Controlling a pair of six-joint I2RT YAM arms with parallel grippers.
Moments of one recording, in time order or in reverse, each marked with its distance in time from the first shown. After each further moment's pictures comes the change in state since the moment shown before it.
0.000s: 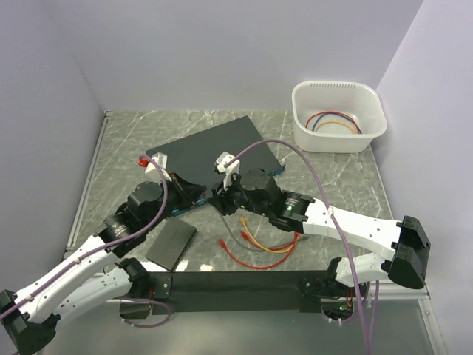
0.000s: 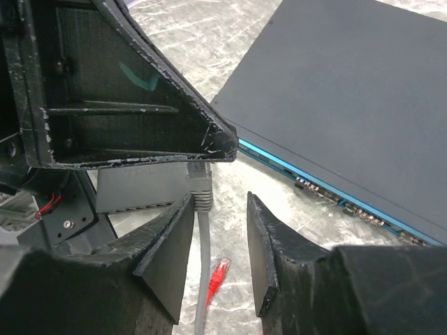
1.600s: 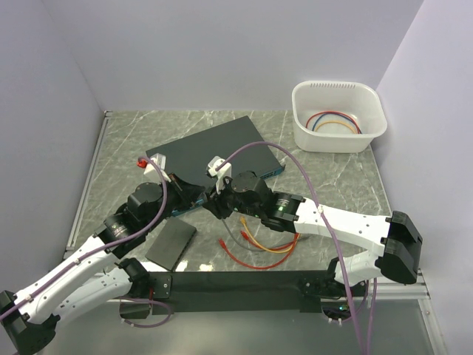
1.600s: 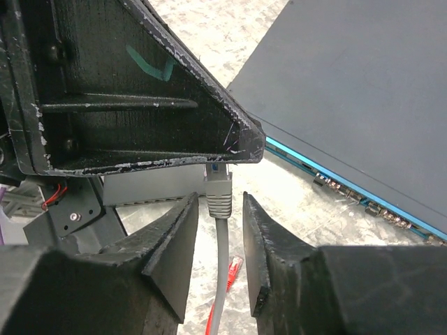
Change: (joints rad) left arm 0.000 -0.008 -0.006 -0.014 -0.023 -0.008; right arm 0.024 0.068 0.019 0.002 -0.019 0.019
